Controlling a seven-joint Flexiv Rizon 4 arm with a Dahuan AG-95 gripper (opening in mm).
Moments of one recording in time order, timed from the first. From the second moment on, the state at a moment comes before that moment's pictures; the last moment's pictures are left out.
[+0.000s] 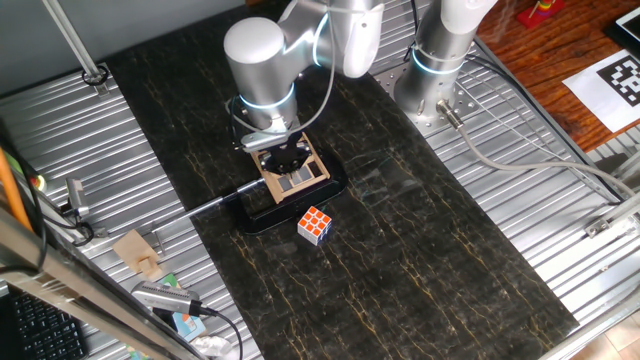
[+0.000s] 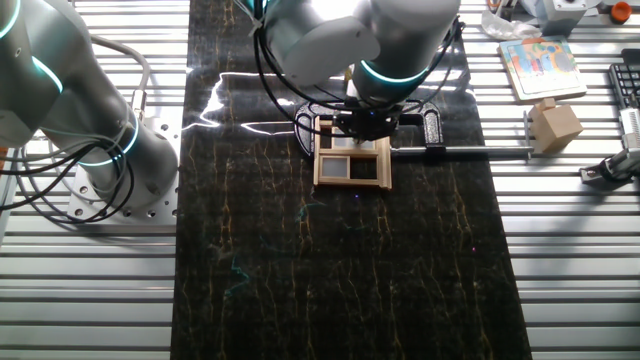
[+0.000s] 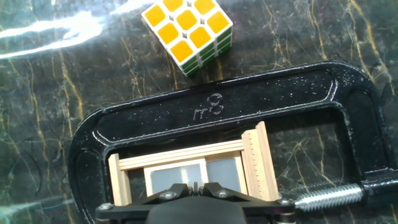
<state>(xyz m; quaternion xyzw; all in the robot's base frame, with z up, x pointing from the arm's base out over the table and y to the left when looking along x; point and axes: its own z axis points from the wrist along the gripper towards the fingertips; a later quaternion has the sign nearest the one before) 0.437 0.061 0.017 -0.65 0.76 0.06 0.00</state>
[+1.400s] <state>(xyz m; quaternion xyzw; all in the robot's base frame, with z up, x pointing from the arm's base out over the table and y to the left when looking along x) 0.399 0.059 0.026 -0.64 0.77 0.08 -0.02</state>
